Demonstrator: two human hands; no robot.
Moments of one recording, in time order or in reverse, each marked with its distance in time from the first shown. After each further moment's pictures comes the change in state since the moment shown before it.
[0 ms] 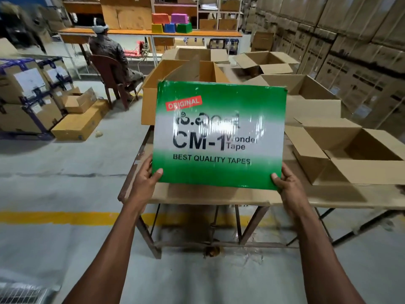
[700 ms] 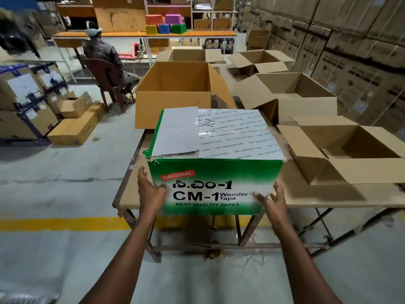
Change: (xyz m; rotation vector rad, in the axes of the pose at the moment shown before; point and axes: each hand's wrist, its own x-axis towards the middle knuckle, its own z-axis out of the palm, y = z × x) left_hand -0.003 -0.008 0.045 0.205 0.278 -0.073; right_hand -0.003 0.067 0.009 -0.121 0.218 0.102
